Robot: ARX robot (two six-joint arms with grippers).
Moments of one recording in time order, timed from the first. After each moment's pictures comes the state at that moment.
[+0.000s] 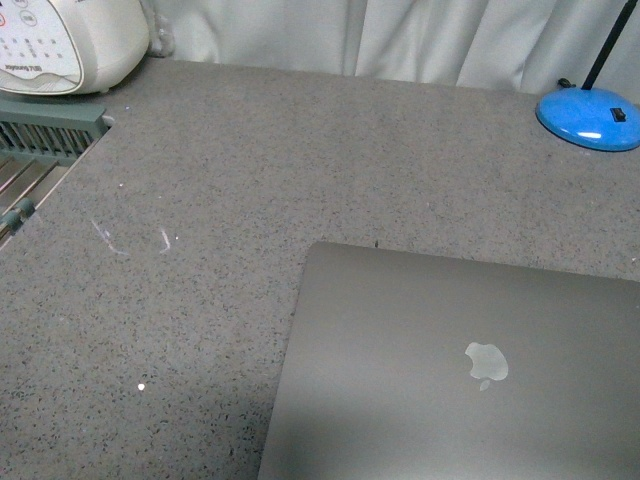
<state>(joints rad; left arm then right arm) 0.00 0.24 0.02 0.24 0.00 -0.01 0.00 0.21 0.00 0.21 0.00 0.00</state>
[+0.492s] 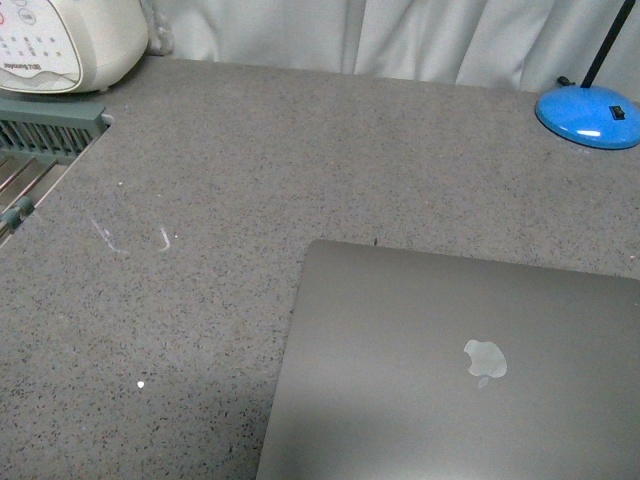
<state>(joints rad) 0.00 0.02 0.02 0.01 0.00 -0.01 0.00 0.00 0.01 0.00 0.00 0.00</state>
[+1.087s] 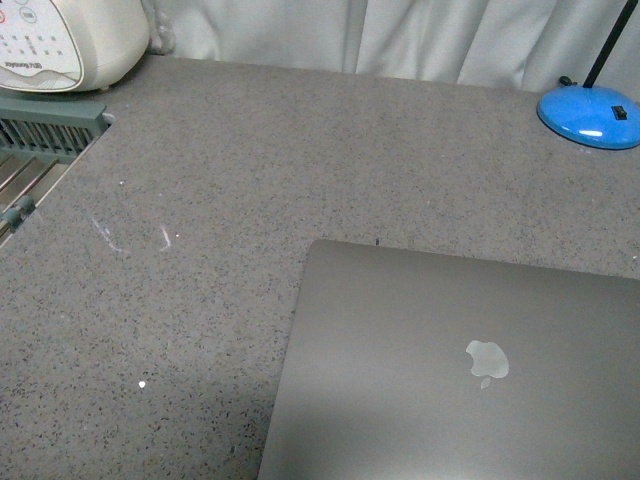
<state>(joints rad) 0.00 0.00 0.02 0.00 0.00 -0.01 0.00 0.01 0.01 0.00 0.00 0.00</state>
